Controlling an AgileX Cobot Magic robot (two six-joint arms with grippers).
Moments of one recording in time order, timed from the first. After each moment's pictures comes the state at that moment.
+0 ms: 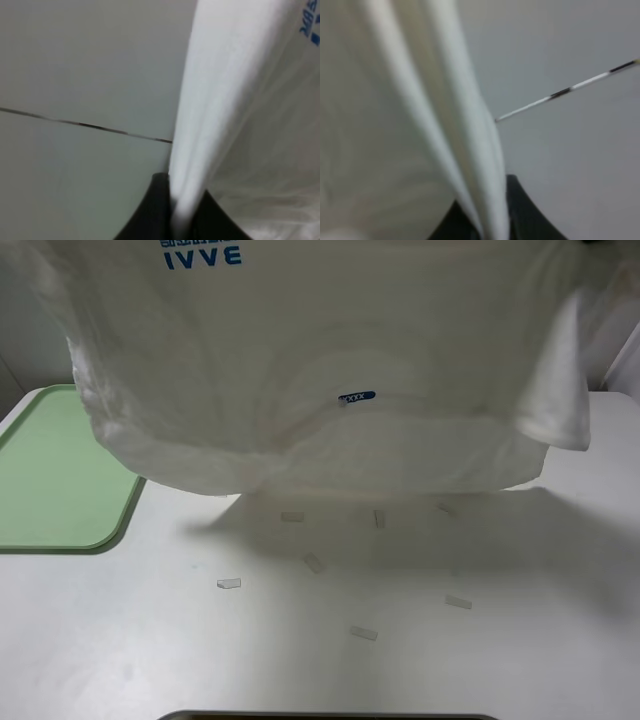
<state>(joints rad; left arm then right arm) -0.34 1.13 -1.28 -0.09 0.72 1.10 0.23 1.12 -1.19 0.18 0.79 -1.11</state>
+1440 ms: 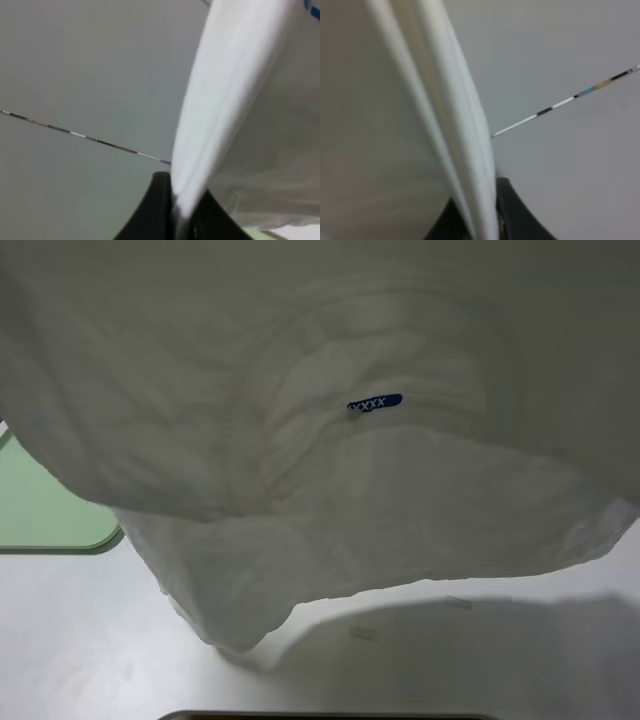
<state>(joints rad) -0.35 0.77 -1.28 -0.15 0.94 1.07 0.24 0.70 -1.19 0.21 1.06 -1.04</state>
